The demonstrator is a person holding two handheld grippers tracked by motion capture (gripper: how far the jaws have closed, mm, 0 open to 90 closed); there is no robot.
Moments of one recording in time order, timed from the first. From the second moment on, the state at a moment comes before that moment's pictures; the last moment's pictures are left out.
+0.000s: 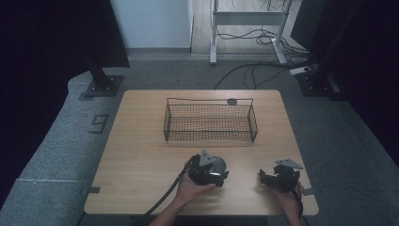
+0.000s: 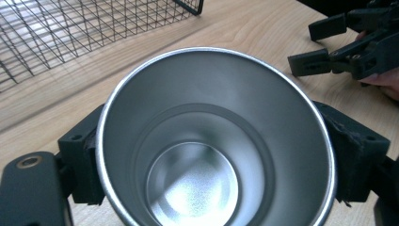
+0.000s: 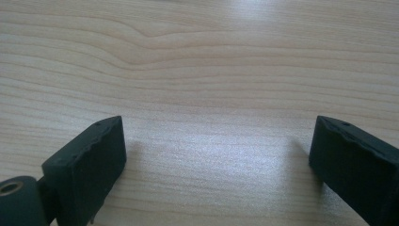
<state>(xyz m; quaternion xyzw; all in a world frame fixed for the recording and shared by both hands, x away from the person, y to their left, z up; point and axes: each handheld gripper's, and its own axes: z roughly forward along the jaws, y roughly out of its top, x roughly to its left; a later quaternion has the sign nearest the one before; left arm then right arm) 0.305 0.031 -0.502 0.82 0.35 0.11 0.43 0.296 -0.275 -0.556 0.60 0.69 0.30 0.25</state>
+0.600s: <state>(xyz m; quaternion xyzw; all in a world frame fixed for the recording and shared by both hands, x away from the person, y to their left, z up) 0.312 0.051 -0.488 0.81 0.37 0.11 0.44 0.296 -0.275 -0.556 0.60 0.69 0.30 0.25</state>
